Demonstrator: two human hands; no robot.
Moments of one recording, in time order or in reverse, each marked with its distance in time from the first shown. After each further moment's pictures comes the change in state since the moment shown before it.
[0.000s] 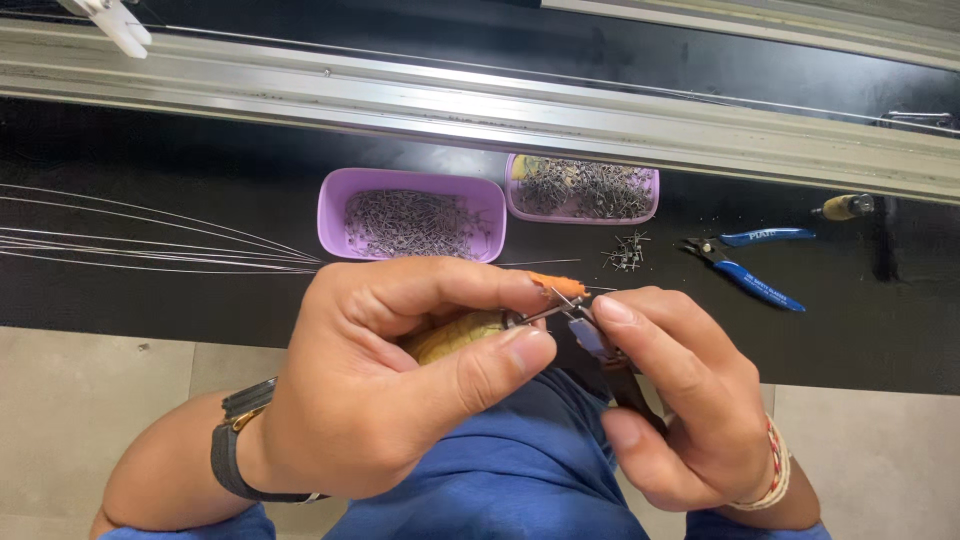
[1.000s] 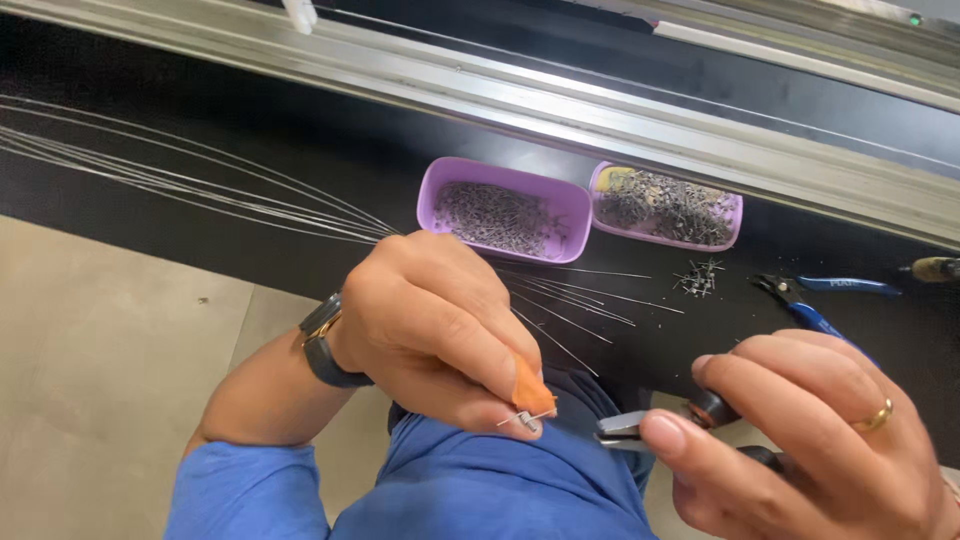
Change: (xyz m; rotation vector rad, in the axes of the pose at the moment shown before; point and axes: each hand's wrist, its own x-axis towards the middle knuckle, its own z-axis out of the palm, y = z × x) left_hand 0.012 -0.035 -0.058 0.242 -0.364 0.897; right_hand 0.025 -0.015 -0.031 -0.491 -0.115 -0.537
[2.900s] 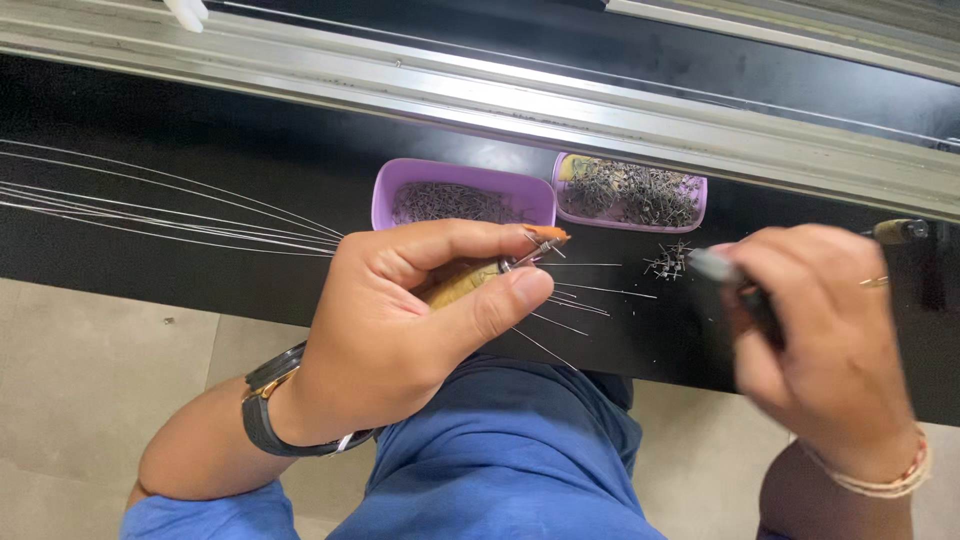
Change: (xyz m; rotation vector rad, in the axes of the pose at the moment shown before) left_hand 0.028 0.024 0.024 0.057 0.431 -0.992; right_hand -0.034 0.031 0.012 -0.090 -0.175 0.562
